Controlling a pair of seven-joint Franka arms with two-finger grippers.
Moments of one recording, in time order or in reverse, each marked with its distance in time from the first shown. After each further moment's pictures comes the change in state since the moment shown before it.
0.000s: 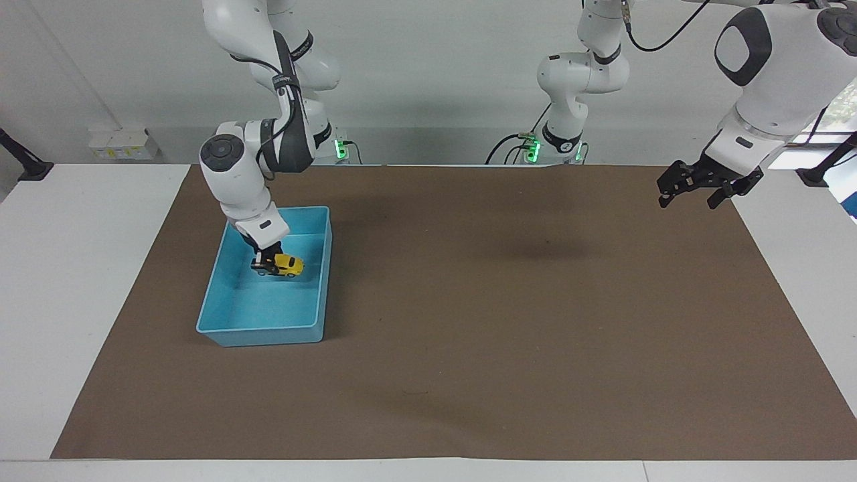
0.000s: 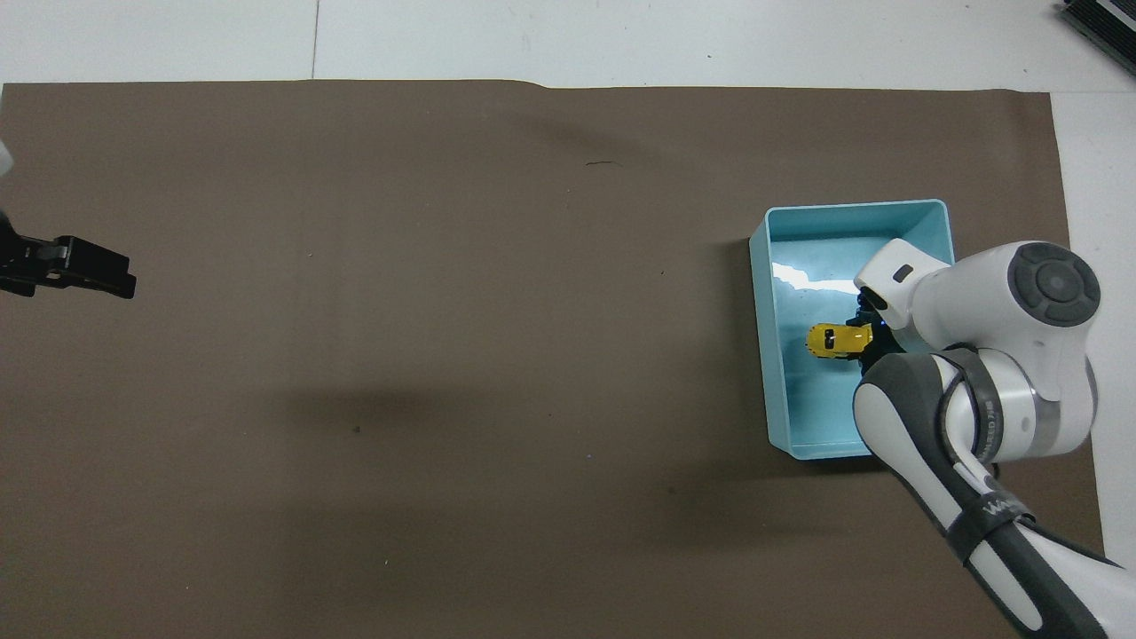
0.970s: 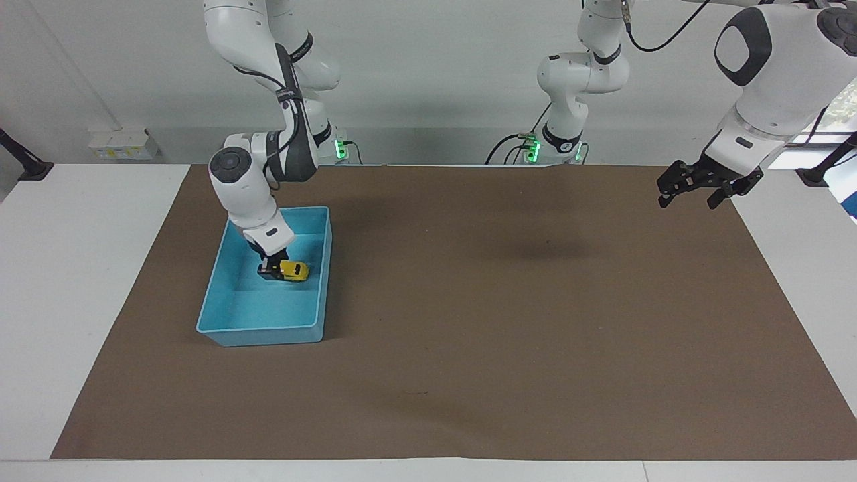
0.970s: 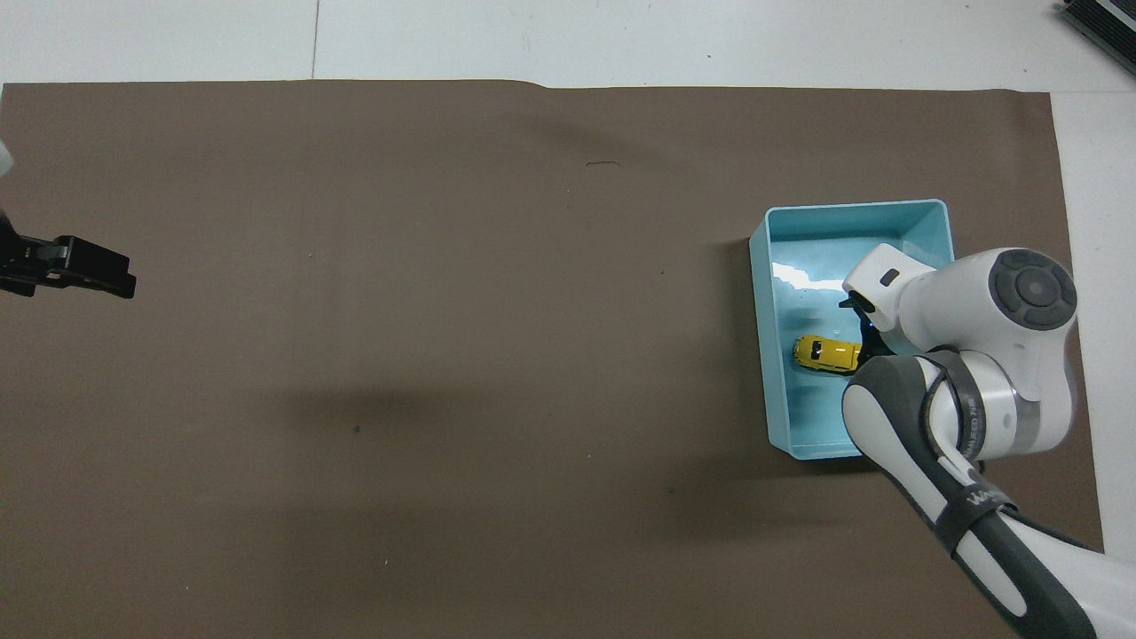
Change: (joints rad) left arm 0.000 0.000 0.000 0.000 0.000 0.000 0.000; right arm 0.003 0.021 0.004 0.026 -0.002 0.002 -0.004
